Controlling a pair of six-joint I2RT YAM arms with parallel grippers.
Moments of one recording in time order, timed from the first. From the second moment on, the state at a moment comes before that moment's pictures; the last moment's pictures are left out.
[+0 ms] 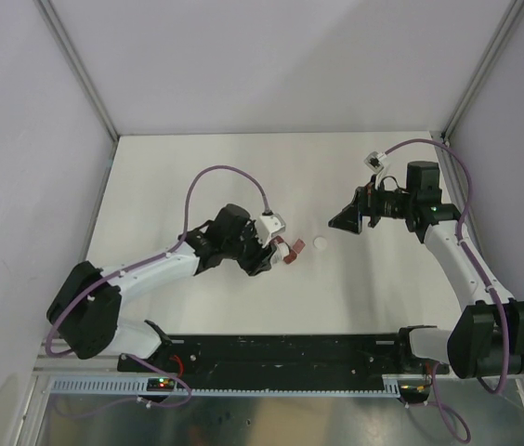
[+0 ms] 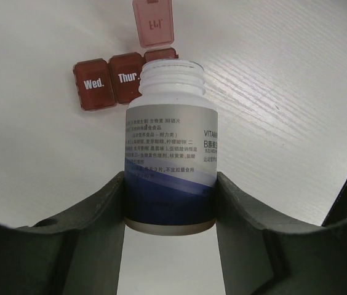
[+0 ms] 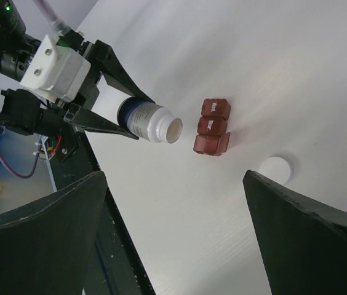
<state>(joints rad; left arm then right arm) -0.72 1.38 0.81 -0.22 0.30 0.19 0.08 1.25 0.99 -0.38 -1.01 -0.01</state>
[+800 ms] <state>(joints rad) -0.72 1.50 0.88 -0.22 0.30 0.20 0.08 1.26 0.99 -0.38 -1.01 -0.01</state>
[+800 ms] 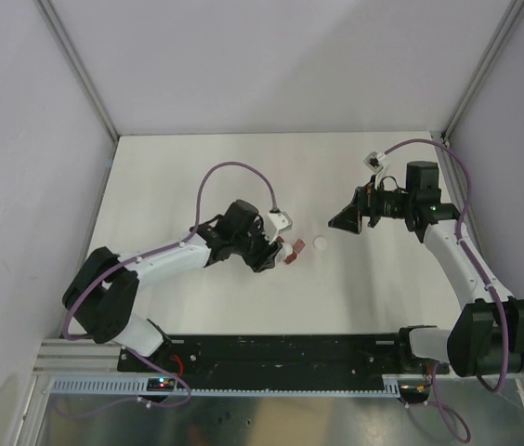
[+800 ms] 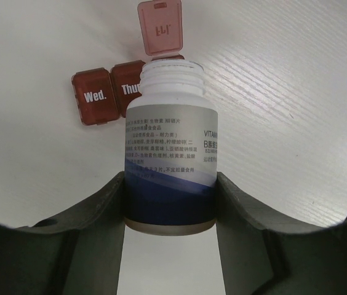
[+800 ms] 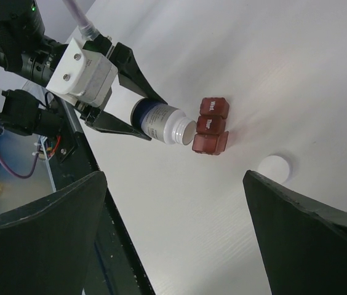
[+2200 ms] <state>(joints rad) -0.72 1.64 1.07 -0.43 0.27 0.22 0.07 1.28 0.99 -0.38 -0.98 -0.02</state>
